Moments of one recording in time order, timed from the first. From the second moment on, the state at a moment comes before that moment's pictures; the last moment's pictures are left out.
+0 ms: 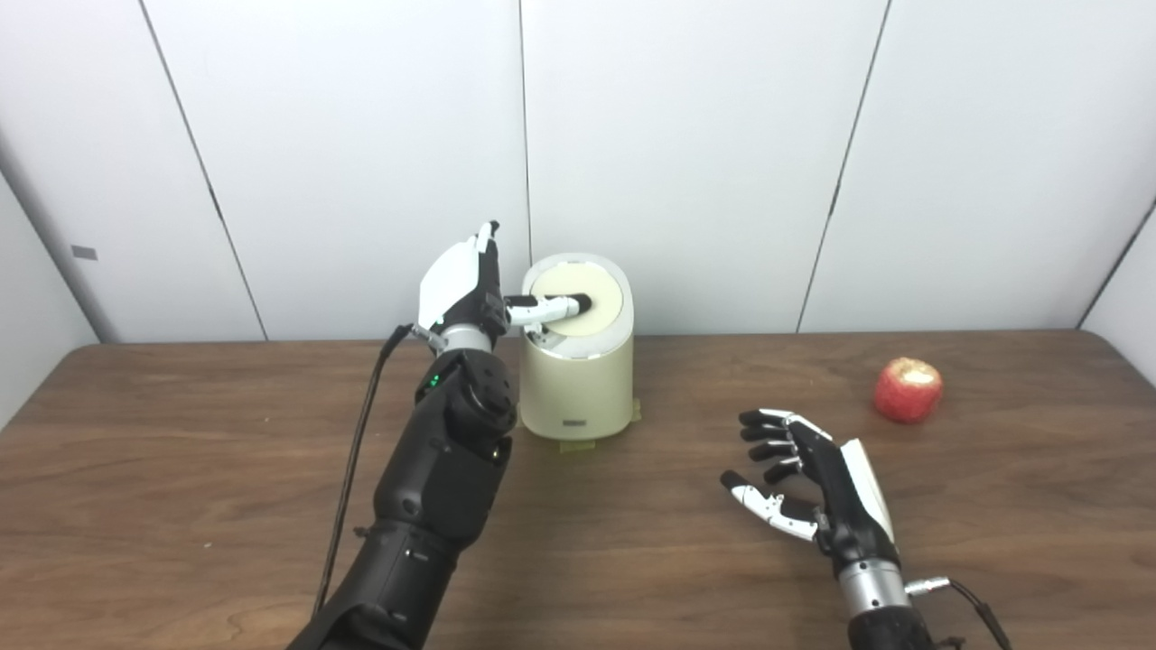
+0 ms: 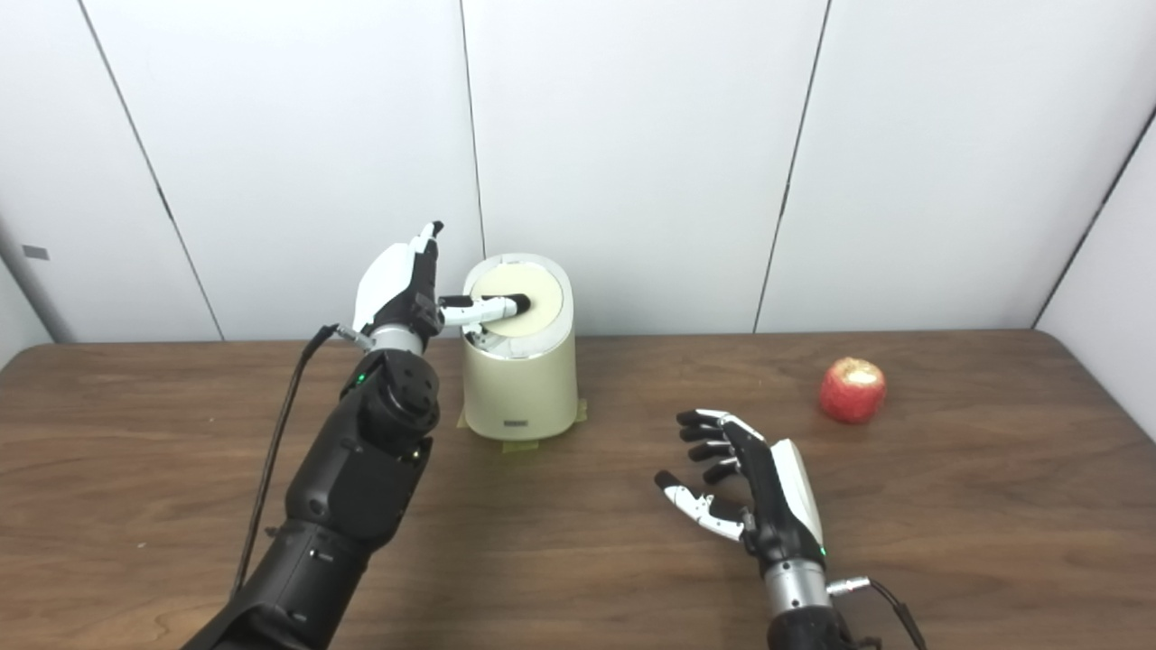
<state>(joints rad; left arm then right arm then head) -0.81 -0.02 -0.13 0.49 0.70 0.47 0.11 -0.12 -0.11 0.05 0.04 -0.41 -0.01 -0.16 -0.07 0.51</state>
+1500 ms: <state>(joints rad) -0.82 0.05 -0.28 0.47 1.37 0.46 -0.15 -0.11 -0.10 0.06 0.03 -0.46 0.04 -0.17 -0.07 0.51</state>
